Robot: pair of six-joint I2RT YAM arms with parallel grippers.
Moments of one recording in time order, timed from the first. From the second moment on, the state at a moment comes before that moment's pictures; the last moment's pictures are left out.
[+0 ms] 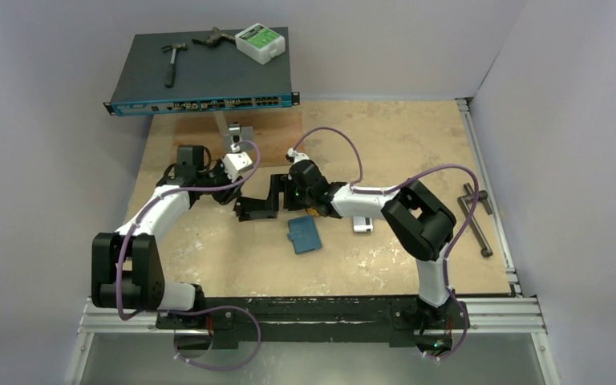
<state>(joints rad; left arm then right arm) -0.04 1.37 0.85 -0.34 0.57 0.72 0.84 1.98 1.20 0.11 -0.05 0.66</state>
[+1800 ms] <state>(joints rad) -0.17 1.46 0.66 -0.16 0.51 1.47 0.84 2.01 1.03 0.38 -0.13 0.90</state>
